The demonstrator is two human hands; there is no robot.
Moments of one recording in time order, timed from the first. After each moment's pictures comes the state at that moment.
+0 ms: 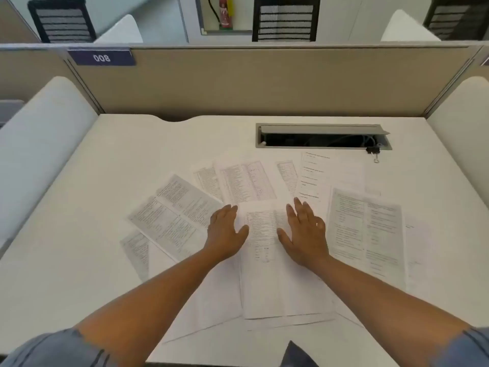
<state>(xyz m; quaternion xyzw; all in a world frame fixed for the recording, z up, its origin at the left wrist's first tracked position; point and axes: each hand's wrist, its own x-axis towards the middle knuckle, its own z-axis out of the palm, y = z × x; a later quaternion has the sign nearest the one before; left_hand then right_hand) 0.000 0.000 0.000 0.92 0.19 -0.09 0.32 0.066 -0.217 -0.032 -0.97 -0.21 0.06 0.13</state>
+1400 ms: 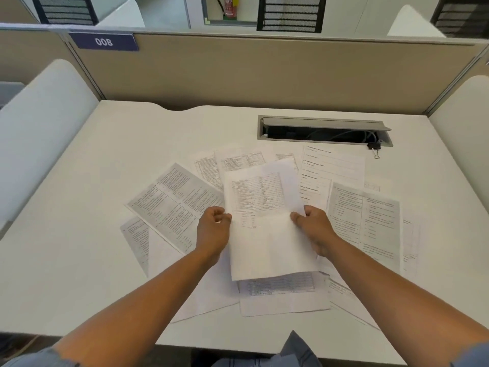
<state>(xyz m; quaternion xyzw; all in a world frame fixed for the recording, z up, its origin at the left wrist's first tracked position) -0.026 -0.001 0.007 0.70 0.40 0.04 0.59 0.083 -0.228 -0.010 -0.77 0.10 0.25 0.58</state>
